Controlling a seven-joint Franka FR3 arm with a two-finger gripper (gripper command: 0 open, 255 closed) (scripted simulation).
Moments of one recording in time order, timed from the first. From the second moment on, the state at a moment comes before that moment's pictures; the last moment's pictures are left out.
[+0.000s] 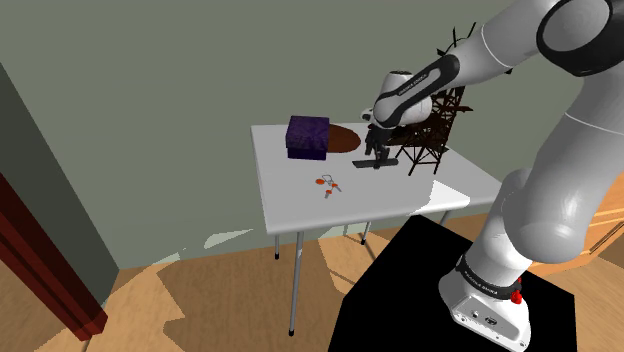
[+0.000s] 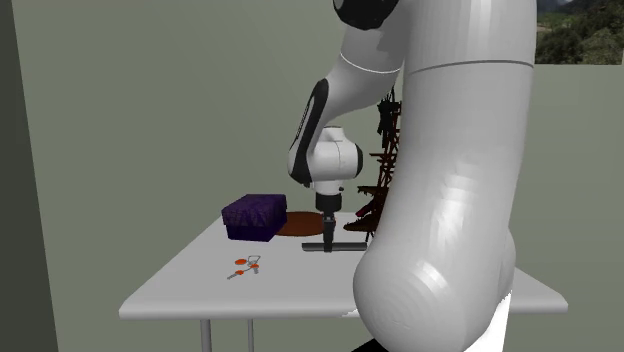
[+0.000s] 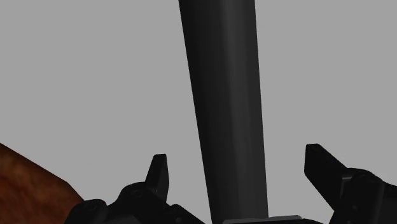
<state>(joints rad) 0.21 -0.02 -0.61 -2.44 -0.04 2.50 -1.29</state>
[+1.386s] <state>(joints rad) 0.21 -0.05 -0.61 -2.43 -0.06 2.47 -1.27</state>
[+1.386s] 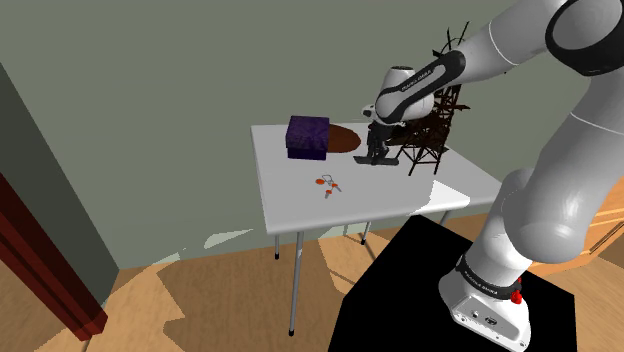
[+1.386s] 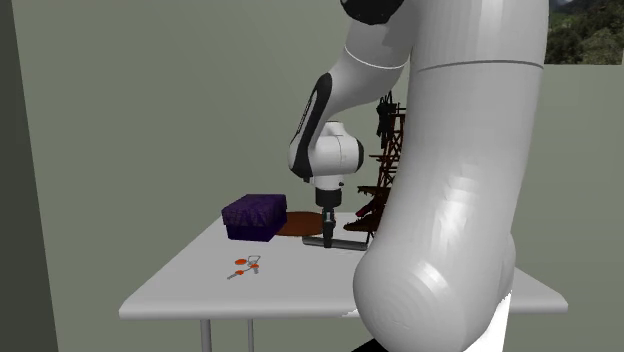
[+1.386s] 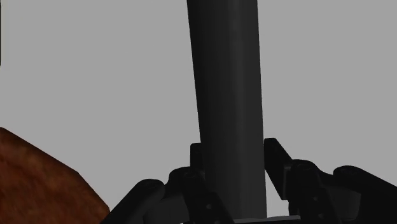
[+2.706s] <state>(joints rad) 0.19 -0.23 -0.57 -2.29 -0.17 2.17 -1.20</state>
